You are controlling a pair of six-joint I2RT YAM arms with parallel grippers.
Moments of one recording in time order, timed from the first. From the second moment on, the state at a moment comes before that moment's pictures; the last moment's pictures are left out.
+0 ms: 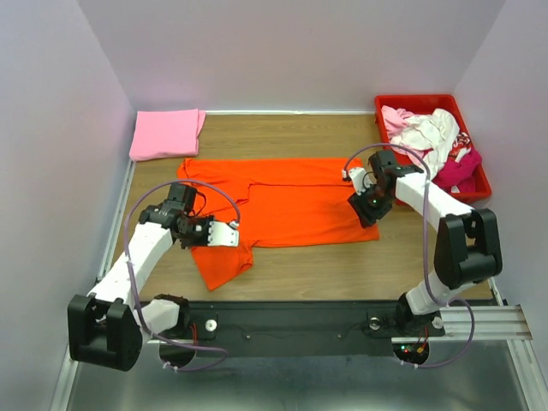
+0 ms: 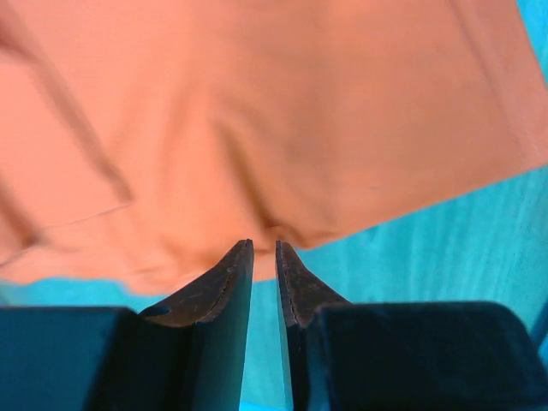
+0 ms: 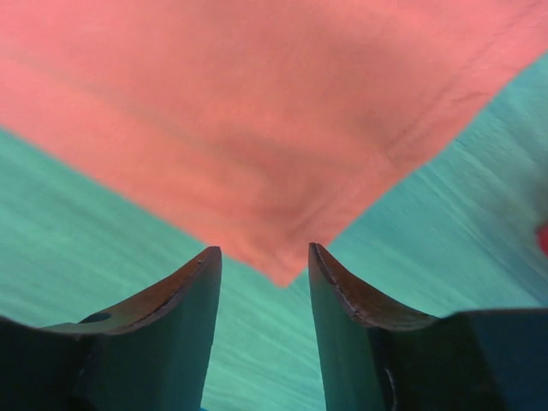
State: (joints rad) left arm -0.22 1.11 0.74 -0.89 0.27 1.44; right arm 0.20 1.64 1.09 -0.80 -0.20 -0.49
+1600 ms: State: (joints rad) left arm -0.07 1.38 0.71 -0.77 0.28 1.26; right arm 0.22 1.54 0.86 -0.65 -0.11 -0.69
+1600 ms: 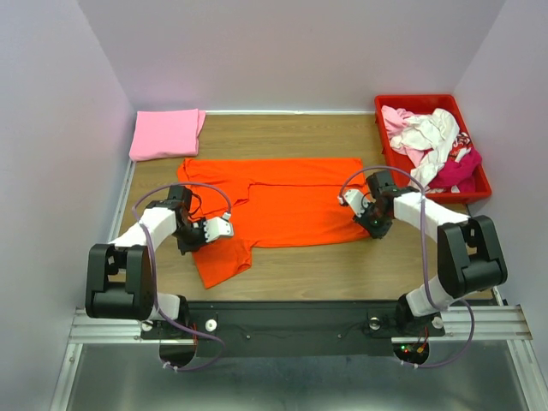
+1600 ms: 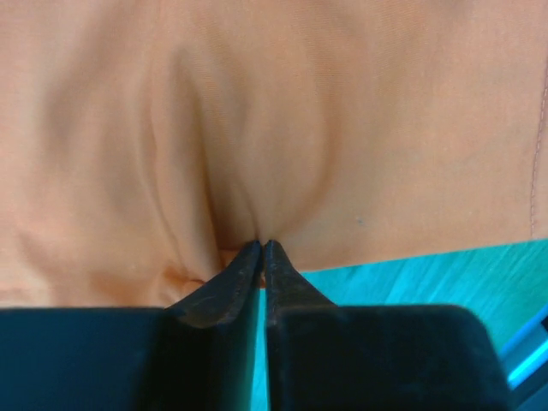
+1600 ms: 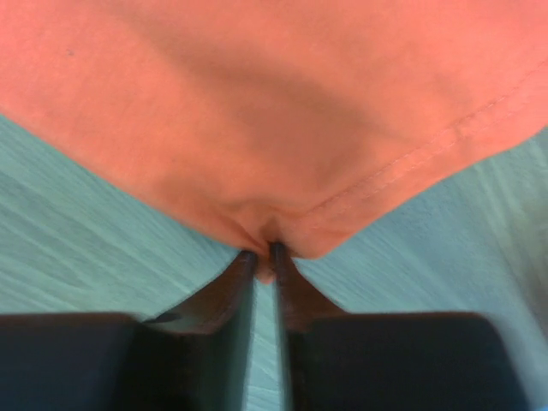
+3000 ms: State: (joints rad) left arm 0.03 1.38 1.13 -1.03 0.38 1.29; right arm 0.21 1.49 1.04 -0.84 -0.06 -0.80
